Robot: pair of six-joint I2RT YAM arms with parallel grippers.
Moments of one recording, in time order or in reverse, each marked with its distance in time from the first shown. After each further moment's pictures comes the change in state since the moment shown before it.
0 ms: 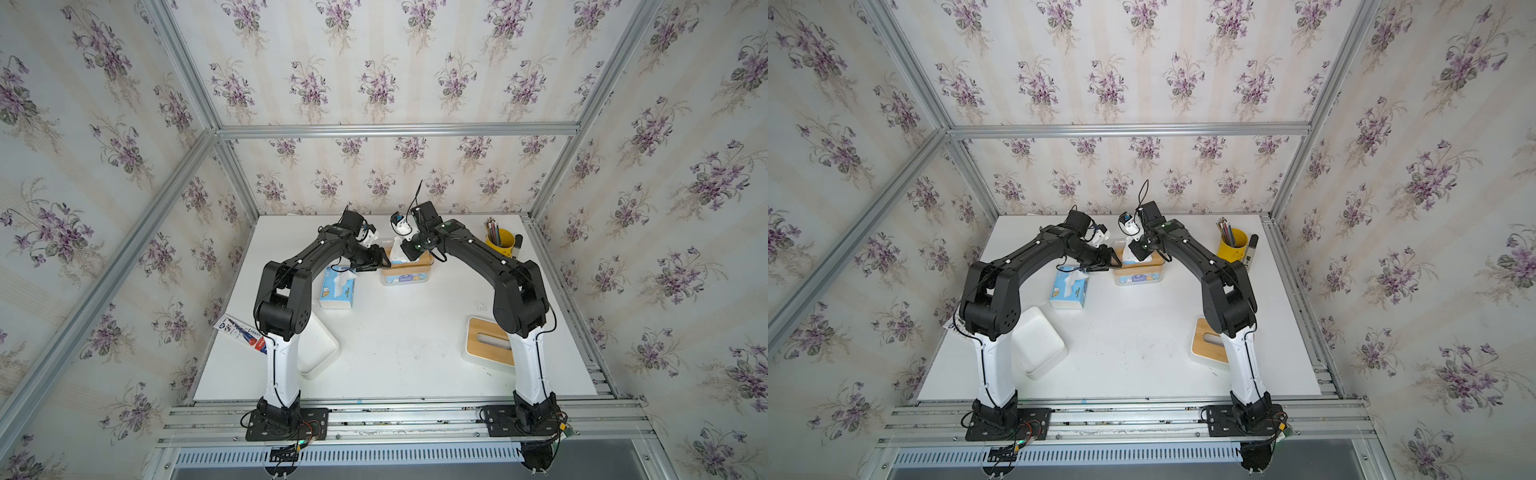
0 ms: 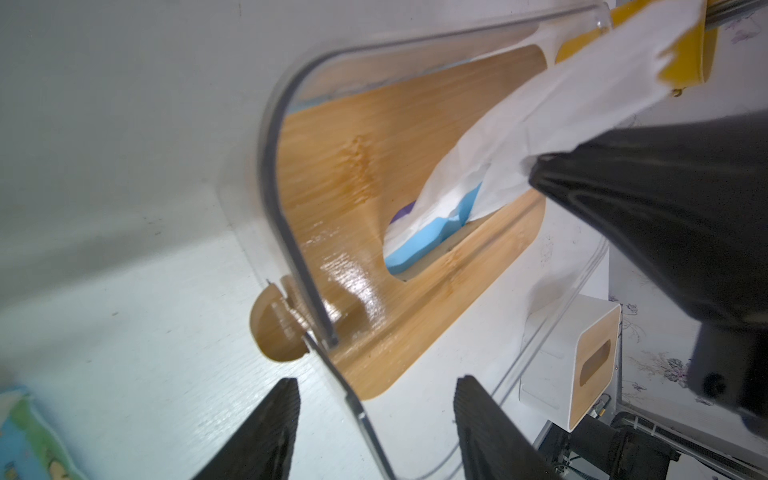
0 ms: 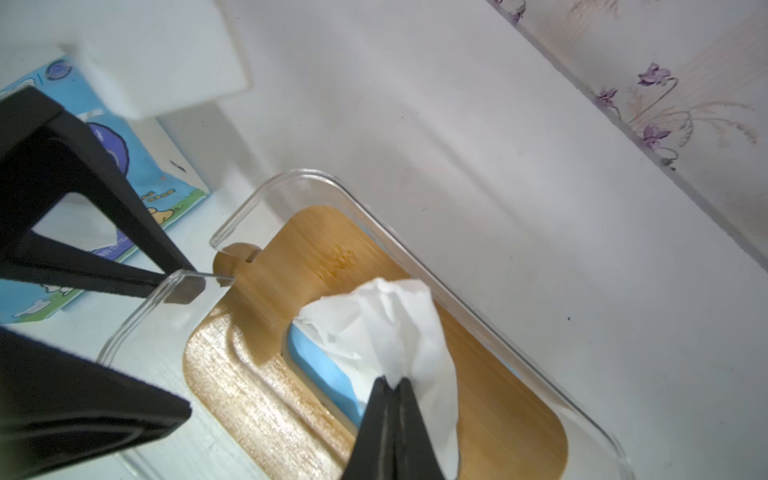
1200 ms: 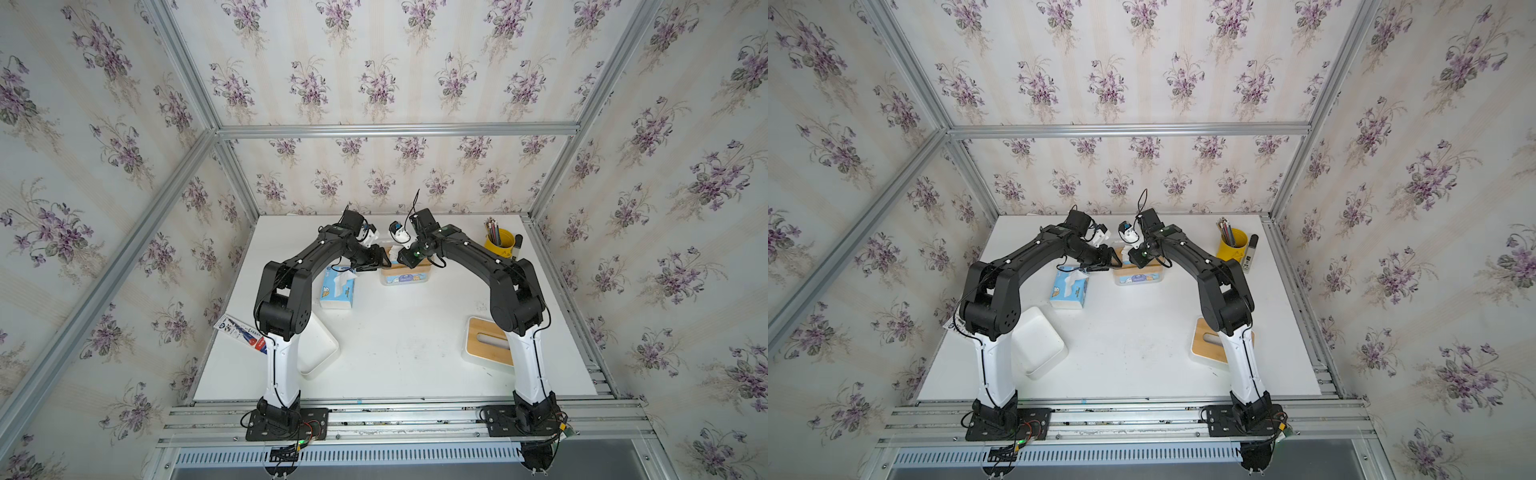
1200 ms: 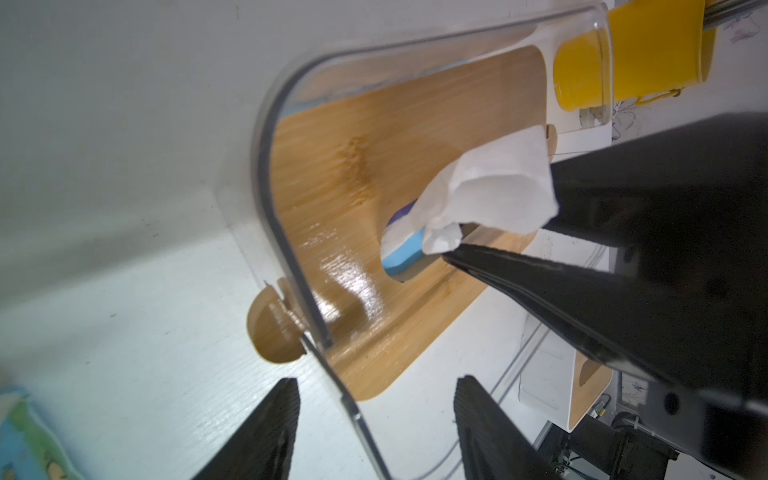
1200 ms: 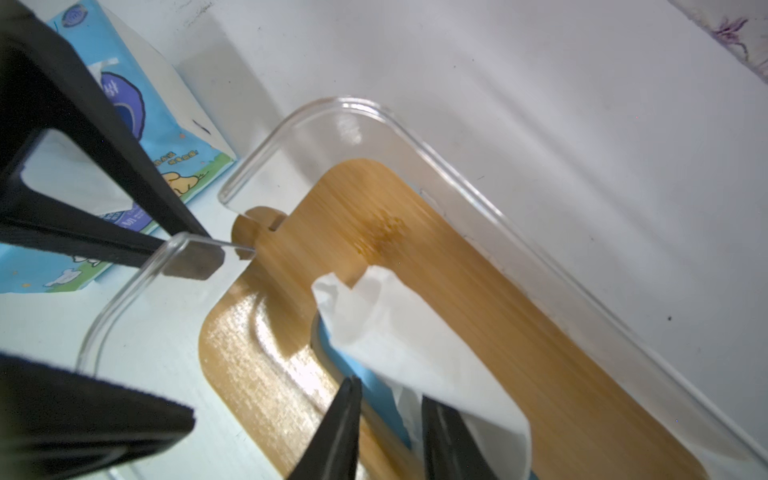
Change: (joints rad) left arm -0.002 0.000 0.003 0.000 -0.001 0.000; right arm 0.000 0.037 -0.050 0.007 -0.116 0.014
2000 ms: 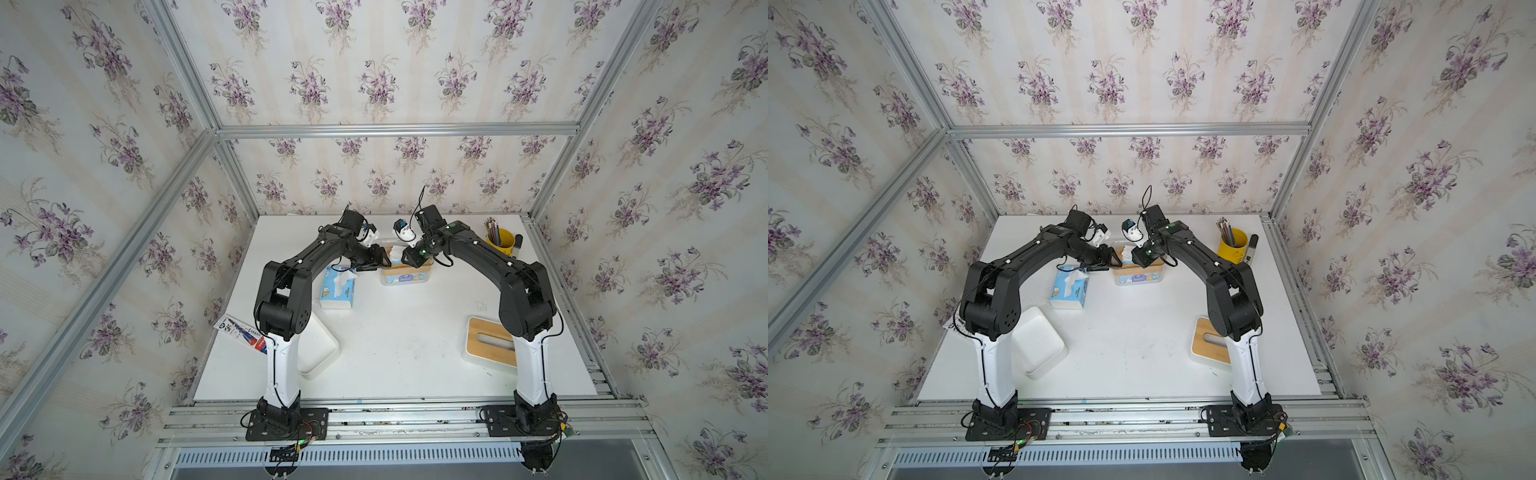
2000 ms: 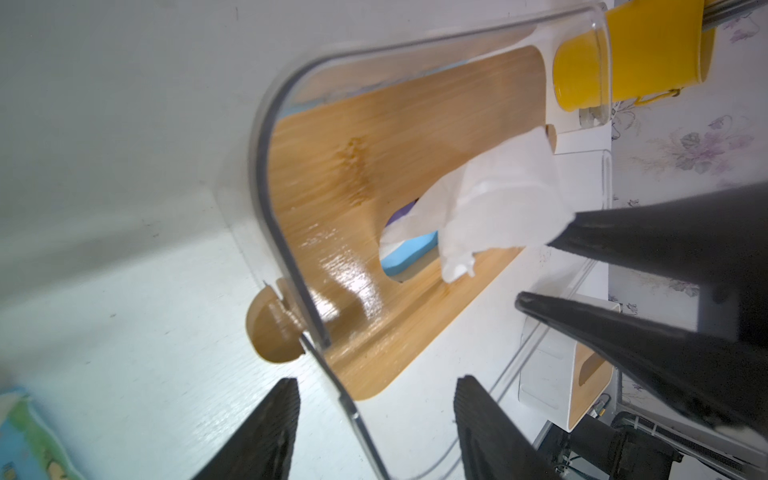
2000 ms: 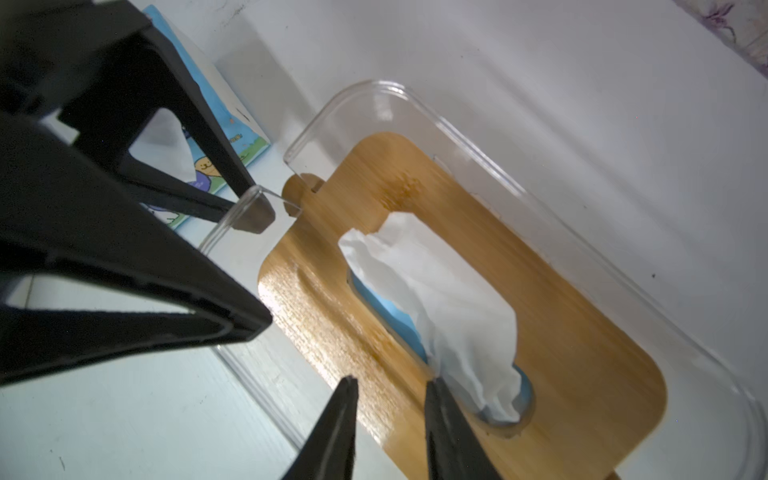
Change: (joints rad) left arm -0.001 0.000 0.001 -0.005 -0.001 0.000; right arm -0.005 -0.082 -0.032 -0.066 -0.028 0.008
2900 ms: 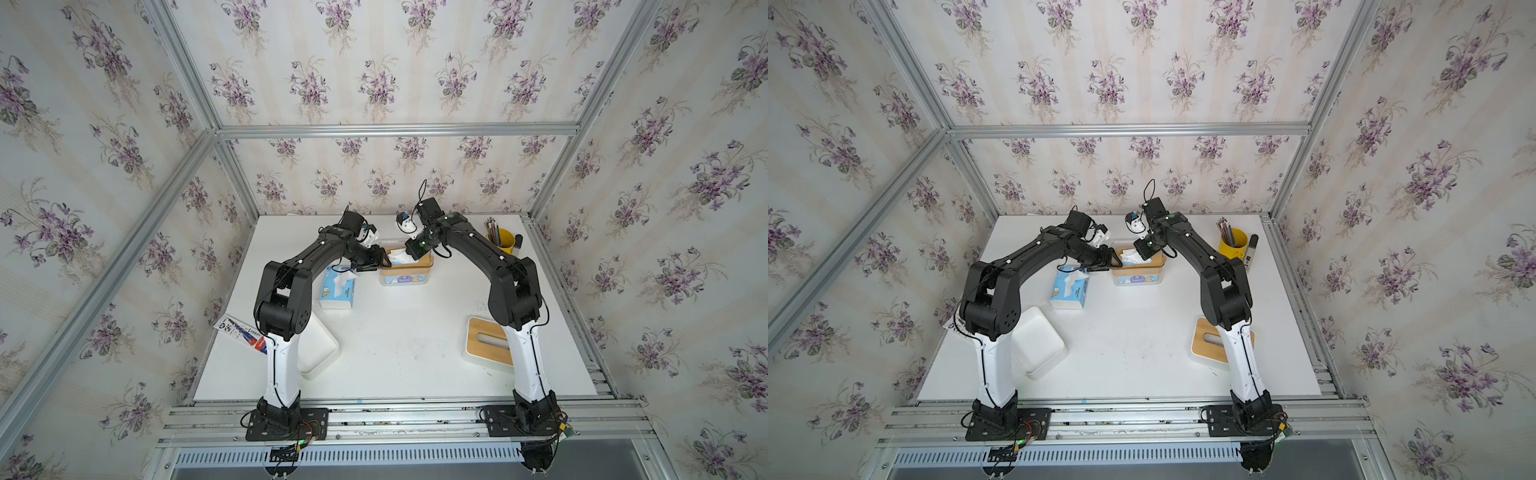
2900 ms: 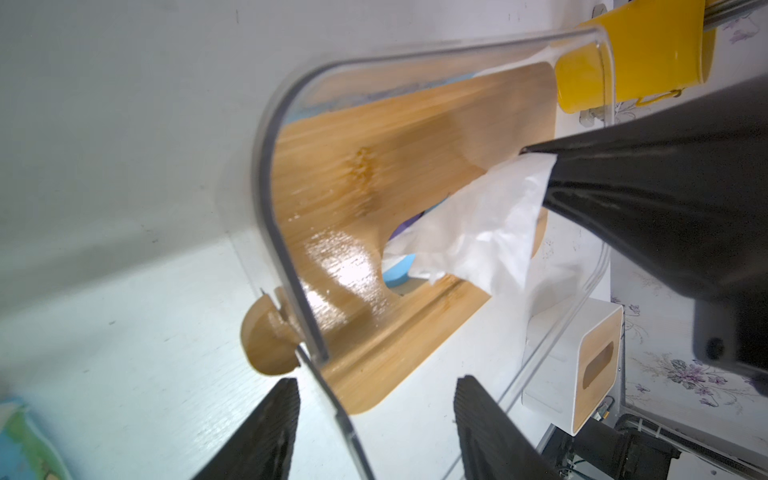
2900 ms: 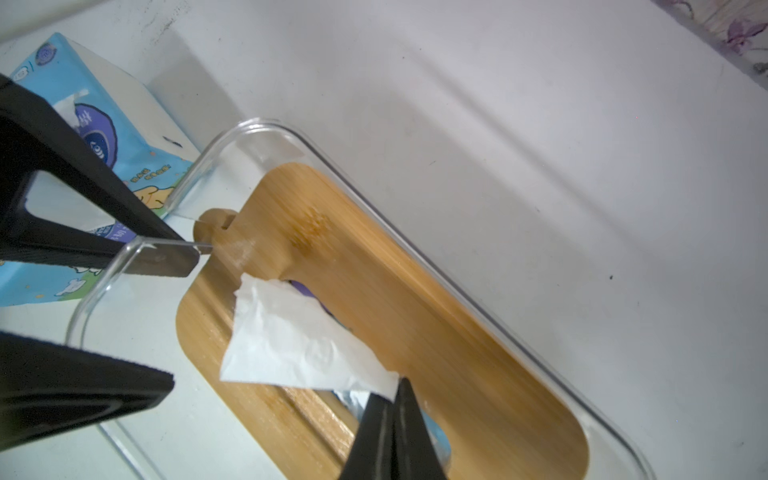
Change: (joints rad) left arm 0.000 0.000 -0.013 0.026 0.000 0.001; right arm -0.045 0.139 0.230 -0.134 0.031 0.027
